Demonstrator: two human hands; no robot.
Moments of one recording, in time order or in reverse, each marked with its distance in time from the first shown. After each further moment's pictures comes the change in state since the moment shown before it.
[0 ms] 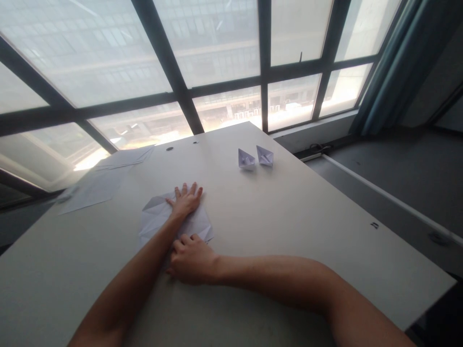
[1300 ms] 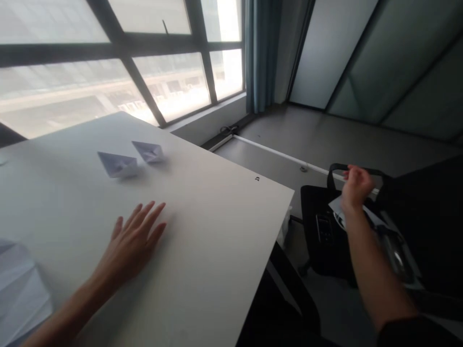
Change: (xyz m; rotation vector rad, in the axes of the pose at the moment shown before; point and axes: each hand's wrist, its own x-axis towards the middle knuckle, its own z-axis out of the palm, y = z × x) left_hand -0.126 0.164 0.015 0.003 0.122 0.989; right_hand -0.579 0.068 -0.254 -0.615 1.545 1.507
